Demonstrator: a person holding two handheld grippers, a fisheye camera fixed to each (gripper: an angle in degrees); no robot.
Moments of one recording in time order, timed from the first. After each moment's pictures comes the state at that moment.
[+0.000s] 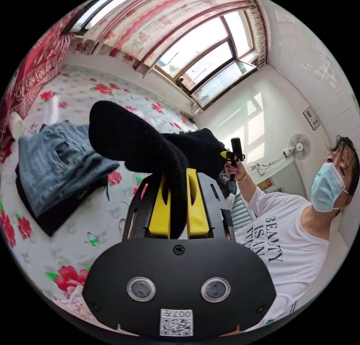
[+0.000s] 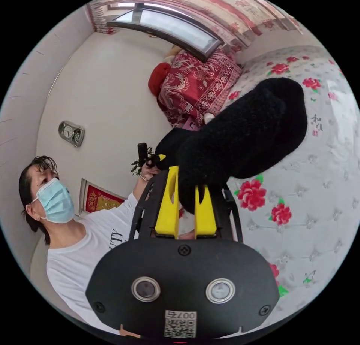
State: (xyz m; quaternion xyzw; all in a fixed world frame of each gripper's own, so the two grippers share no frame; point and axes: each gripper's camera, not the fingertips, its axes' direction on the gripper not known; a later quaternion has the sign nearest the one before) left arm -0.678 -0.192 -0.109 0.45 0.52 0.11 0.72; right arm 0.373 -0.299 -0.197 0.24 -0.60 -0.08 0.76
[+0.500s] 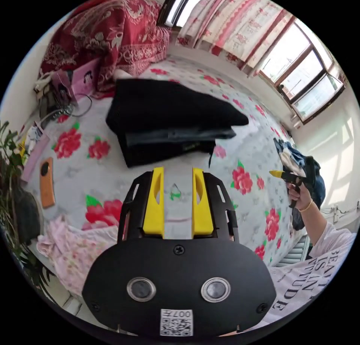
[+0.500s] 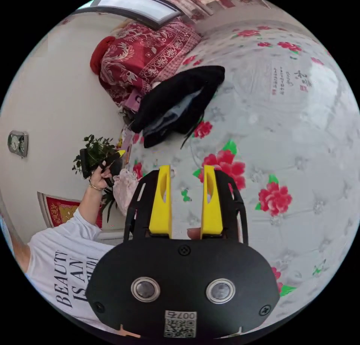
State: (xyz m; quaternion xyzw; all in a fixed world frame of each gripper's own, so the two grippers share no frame) left arm -0.501 -0.205 0.134 0.30 0.35 -0.11 0.88; right arm 0.203 -0.328 -0.070 0.11 -0.45 -0.01 0.88
